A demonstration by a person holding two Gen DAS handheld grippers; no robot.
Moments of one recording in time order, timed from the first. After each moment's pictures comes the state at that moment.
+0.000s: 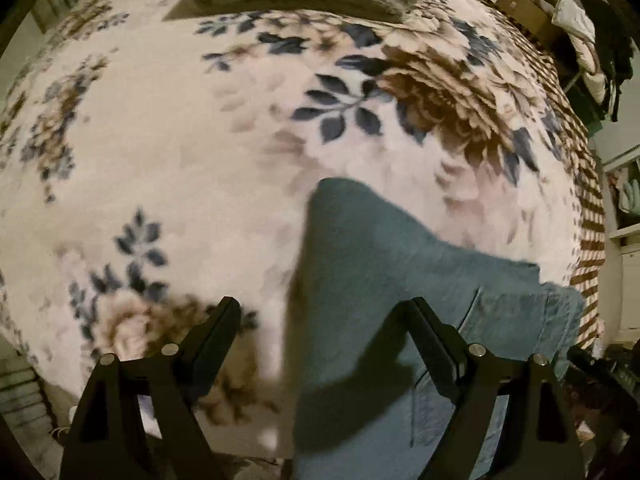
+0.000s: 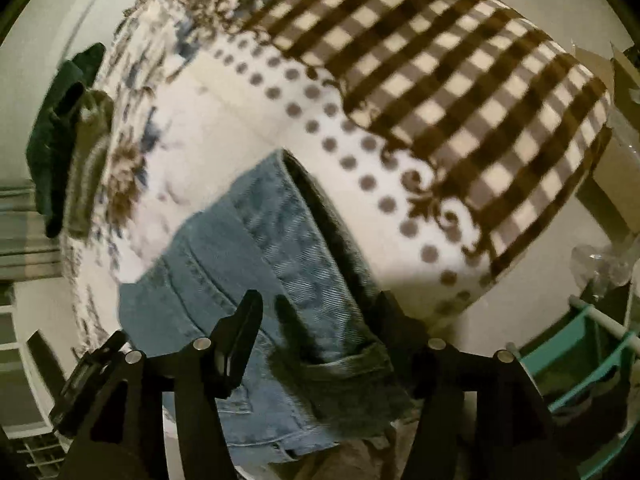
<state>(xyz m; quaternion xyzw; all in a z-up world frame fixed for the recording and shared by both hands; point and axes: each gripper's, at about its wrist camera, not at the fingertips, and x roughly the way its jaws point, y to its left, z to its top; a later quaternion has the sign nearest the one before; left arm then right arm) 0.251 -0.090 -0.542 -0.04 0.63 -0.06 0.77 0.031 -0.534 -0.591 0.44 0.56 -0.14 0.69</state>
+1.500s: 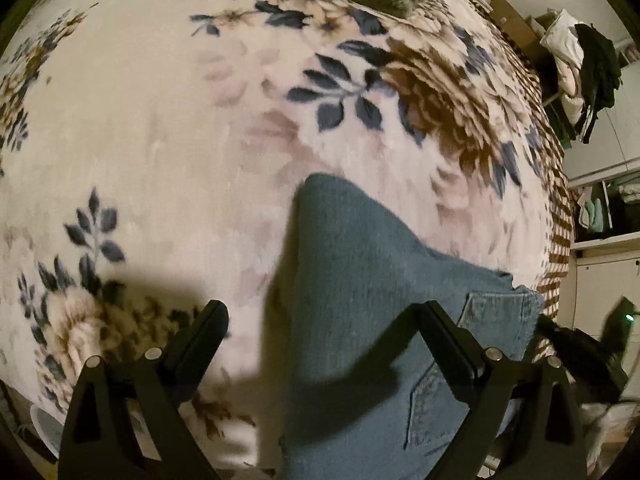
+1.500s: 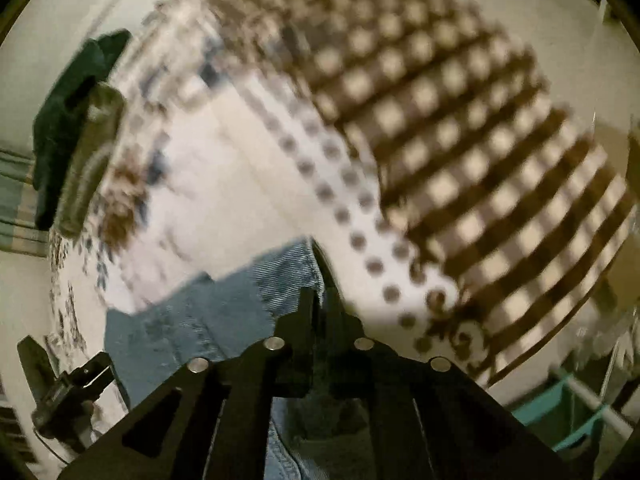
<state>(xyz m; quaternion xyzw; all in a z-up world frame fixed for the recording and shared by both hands) 0.250 -0.053 -0.555 -0.12 0.64 -0.11 0.75 0.081 -0.557 -0.595 0.37 0.56 -0.13 0.73</state>
